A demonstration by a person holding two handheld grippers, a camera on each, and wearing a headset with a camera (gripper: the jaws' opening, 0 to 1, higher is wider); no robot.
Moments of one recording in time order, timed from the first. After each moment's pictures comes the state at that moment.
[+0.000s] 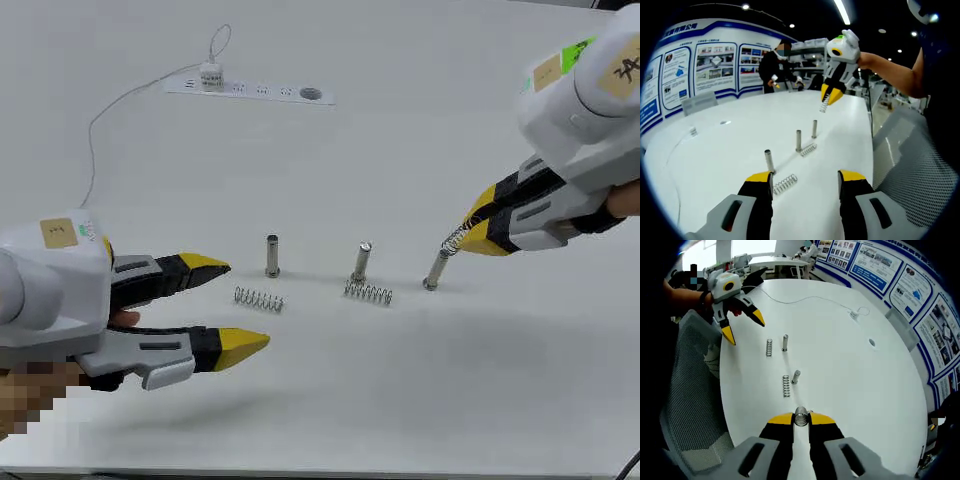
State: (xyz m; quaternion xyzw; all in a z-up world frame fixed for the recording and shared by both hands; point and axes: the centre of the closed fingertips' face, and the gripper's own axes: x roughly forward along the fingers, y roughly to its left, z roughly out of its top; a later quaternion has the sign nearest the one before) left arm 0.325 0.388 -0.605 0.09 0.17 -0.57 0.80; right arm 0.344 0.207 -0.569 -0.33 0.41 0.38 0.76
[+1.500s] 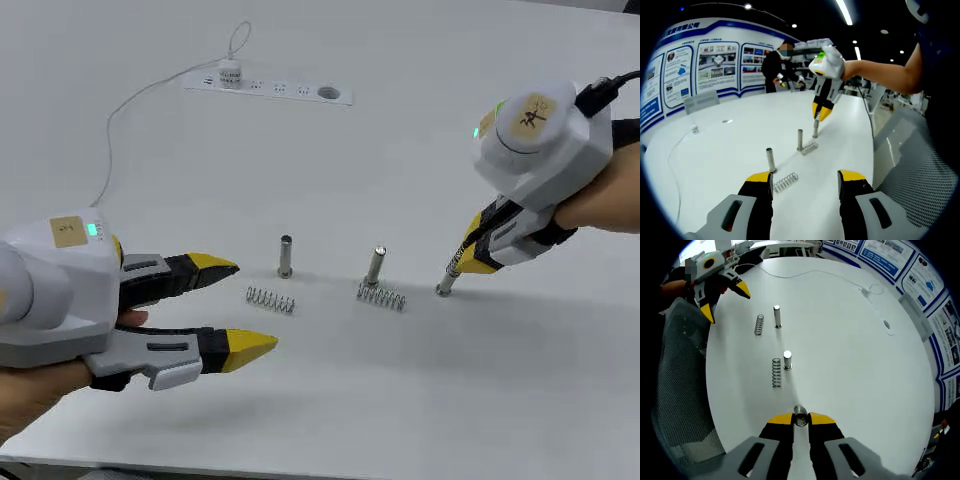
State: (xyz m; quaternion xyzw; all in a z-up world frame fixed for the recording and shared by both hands) left arm 0.326 0.392 -0.605 0.08 0.18 -0.56 0.80; right arm 0.364 0.200 -0.630 -0.34 0.48 0.39 0.71
